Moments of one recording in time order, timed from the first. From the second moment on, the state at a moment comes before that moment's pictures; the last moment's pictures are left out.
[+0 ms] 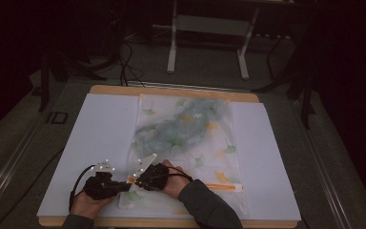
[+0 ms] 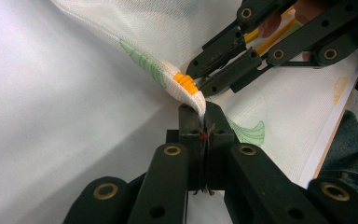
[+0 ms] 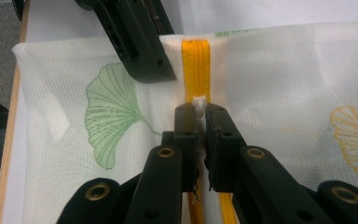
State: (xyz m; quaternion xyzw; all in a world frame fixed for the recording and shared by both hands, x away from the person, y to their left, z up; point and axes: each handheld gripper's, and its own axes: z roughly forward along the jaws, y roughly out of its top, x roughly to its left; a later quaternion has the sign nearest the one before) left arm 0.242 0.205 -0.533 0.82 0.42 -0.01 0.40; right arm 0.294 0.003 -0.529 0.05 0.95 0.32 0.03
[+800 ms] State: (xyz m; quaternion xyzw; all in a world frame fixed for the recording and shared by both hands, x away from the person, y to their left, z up) left arm 0.240 0.208 -0.530 0.81 0.41 -0.01 0.41; right arm 0.294 -0.005 -0.527 0.05 0.95 0.31 0.04
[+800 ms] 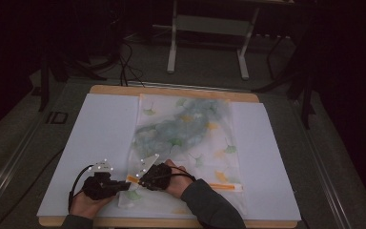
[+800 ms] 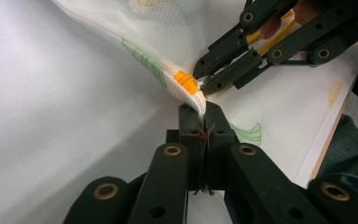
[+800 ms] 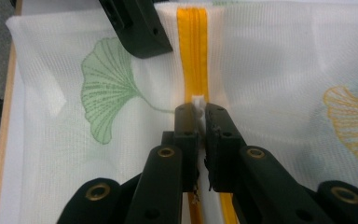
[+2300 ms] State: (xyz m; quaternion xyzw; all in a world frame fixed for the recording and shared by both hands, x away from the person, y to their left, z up) left arm 0.239 0.212 -0.527 0.81 0.41 0.00 0.42; right arm 0.297 -0.026 -0.523 0.04 0.96 0.28 0.04
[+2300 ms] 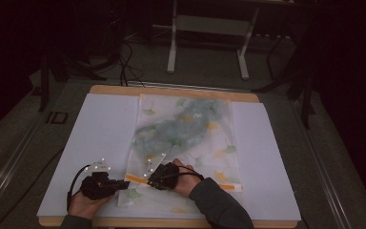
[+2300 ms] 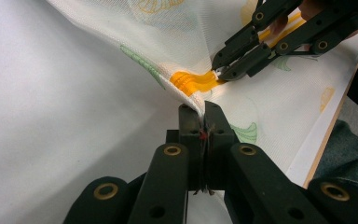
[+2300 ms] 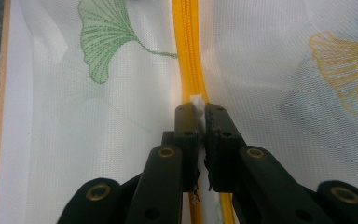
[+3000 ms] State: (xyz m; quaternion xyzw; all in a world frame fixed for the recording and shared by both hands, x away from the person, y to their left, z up) left arm 0.238 0.213 -0.527 0.81 0.41 0.00 0.42; right arm 0.296 -0.033 -0.521 0.04 0.96 0.27 0.04
